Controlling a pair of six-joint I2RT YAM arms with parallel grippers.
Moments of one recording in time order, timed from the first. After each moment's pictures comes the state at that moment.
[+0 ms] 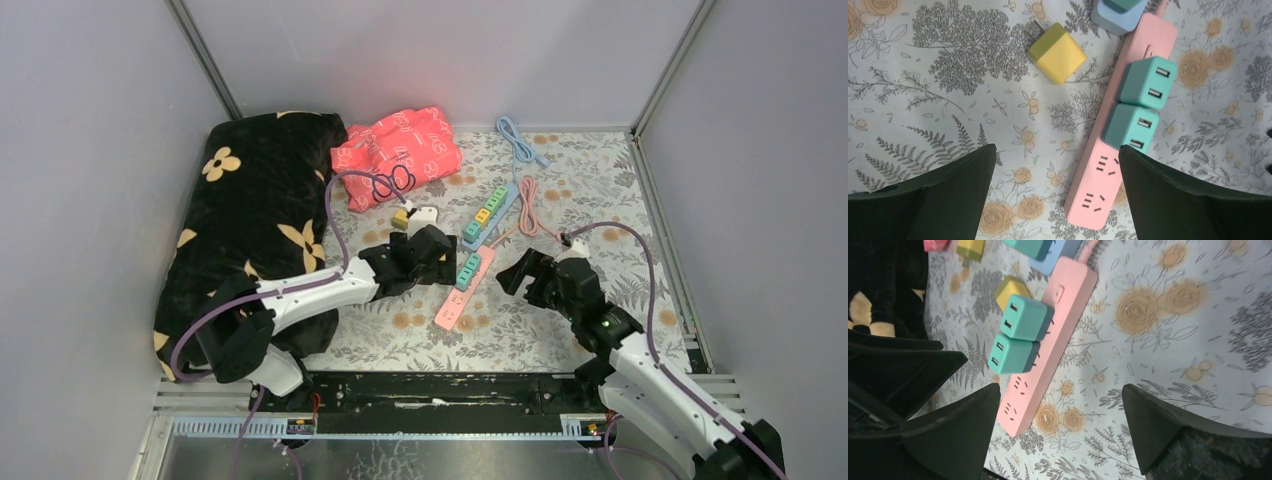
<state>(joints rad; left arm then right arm) -0.92 1.51 1.00 -0.37 -0.36 -0.71 0.51 0.71 0.35 -0.21 0.02 0.81</state>
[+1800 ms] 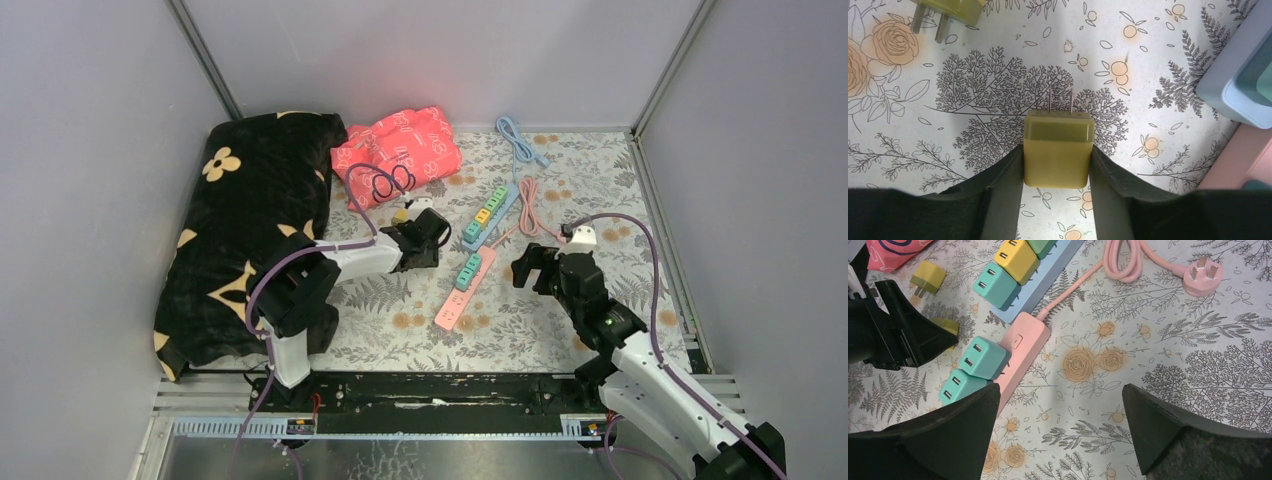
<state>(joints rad) -0.74 1.86 1.10 -0.24 -0.34 -0.65 0.51 0.67 0.41 -0.22 0.25 0.48</state>
